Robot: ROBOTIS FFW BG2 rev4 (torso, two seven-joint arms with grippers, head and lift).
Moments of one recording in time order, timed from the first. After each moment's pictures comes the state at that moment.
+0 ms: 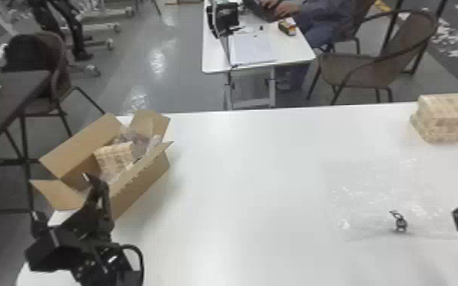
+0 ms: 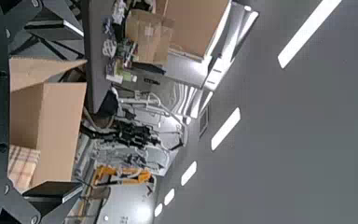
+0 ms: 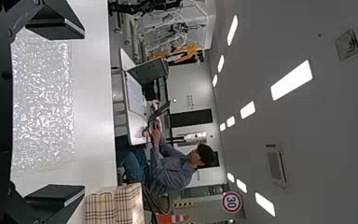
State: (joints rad) left arm 0.30 0.00 0.10 -1.61 0.05 -0.67 0.65; right arm 0.25 0.00 -0.46 -1.60 -0.27 -0.19 0.78
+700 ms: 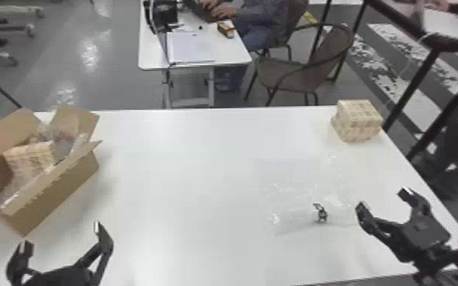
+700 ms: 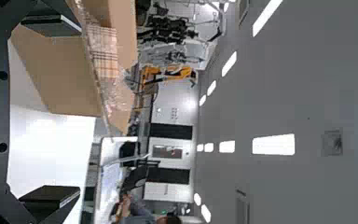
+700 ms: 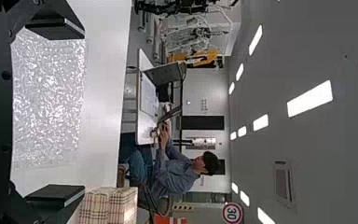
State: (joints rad) left arm 0.55 0.18 -0.18 -1.76 0.02 -0.55 0.51; right arm 0.33 0.00 -0.42 -1.74 -0.14 -0.17 0.74
